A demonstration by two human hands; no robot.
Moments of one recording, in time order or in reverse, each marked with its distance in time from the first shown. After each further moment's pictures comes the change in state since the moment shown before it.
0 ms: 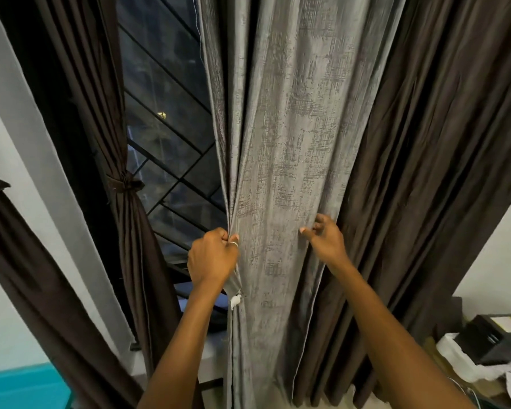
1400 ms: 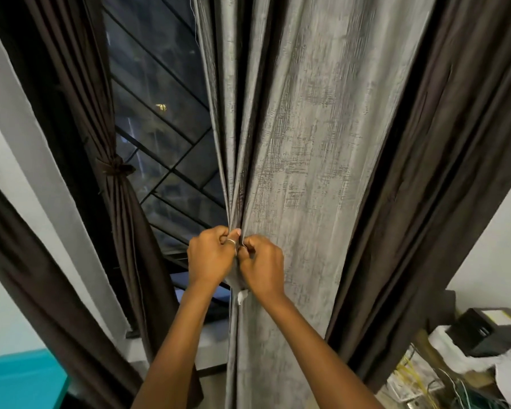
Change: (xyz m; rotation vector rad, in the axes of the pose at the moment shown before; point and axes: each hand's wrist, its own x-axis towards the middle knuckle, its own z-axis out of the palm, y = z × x) left_hand -0.023 0.007 0.013 -0.151 0.005 0.143; right_hand -0.106 -0.042 0.084 -0.136 0.091 -0.373
